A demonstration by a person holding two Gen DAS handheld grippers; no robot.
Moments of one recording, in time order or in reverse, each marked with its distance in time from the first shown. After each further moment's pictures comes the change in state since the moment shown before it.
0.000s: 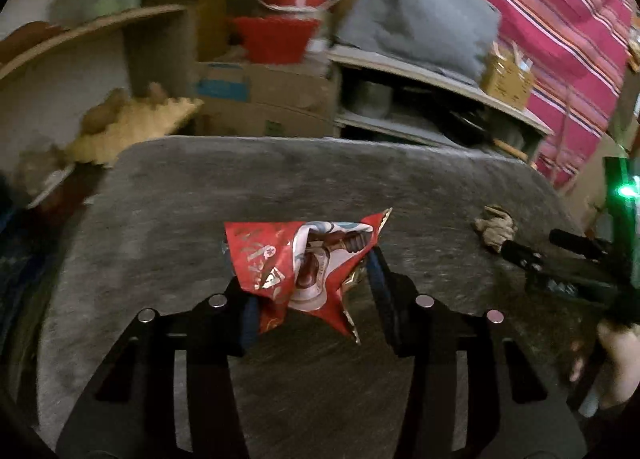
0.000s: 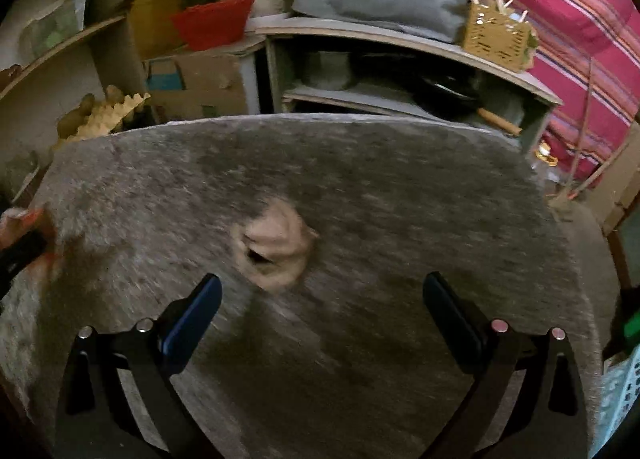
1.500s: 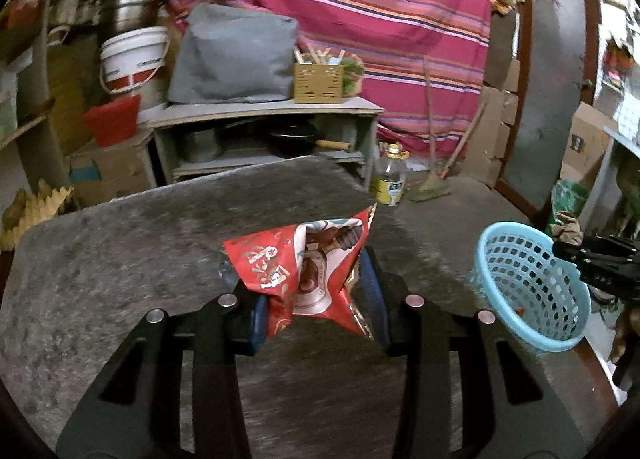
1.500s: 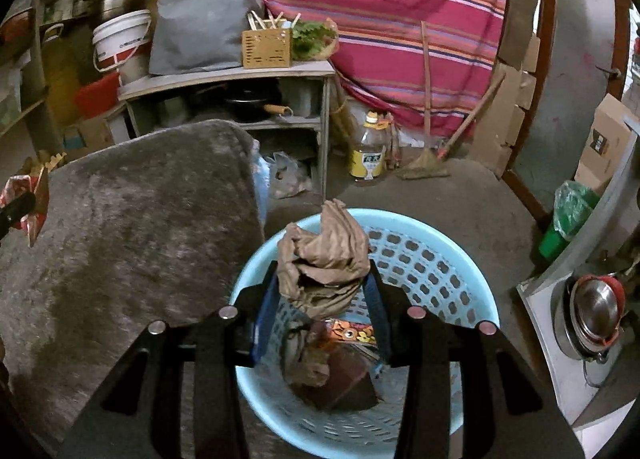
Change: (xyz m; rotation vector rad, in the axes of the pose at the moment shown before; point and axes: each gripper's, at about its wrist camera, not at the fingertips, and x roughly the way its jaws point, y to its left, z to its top) left arm -0.115 -0.286 -0.076 0.321 -0.127 -0.299; right arm -0.226 -0.307 -0.180 0.247 -0.120 -0.267
